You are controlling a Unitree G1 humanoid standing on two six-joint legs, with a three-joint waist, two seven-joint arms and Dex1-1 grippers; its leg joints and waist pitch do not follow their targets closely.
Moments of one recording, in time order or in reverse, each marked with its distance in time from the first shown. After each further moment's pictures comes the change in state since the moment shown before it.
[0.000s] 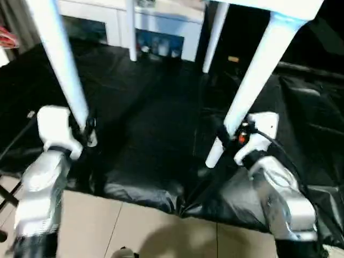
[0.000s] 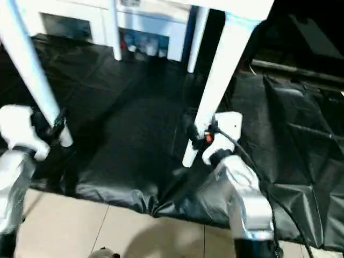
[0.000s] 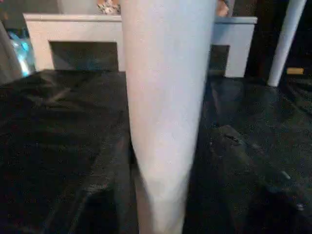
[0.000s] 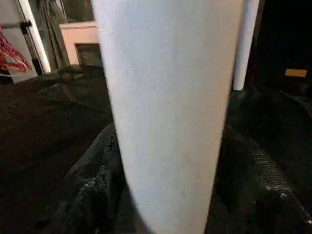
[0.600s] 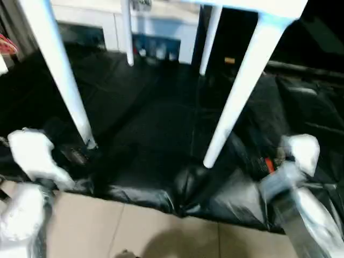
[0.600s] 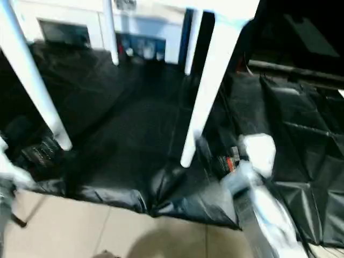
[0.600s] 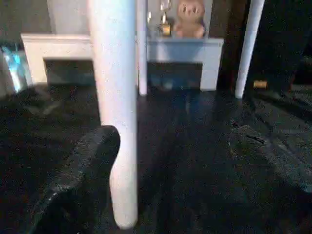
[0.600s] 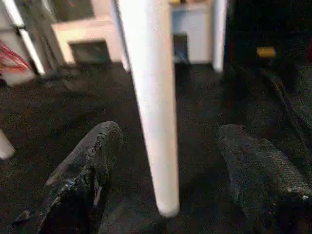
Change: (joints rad) left arm 0.341 -0.072 -0.048 -0.495 -0.057 0.159 0.073; right arm 0.415 -0.066 -0.056 -0.429 0.116 0.155 -0.018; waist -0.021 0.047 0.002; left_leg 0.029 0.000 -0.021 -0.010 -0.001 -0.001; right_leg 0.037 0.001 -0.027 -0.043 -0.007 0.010
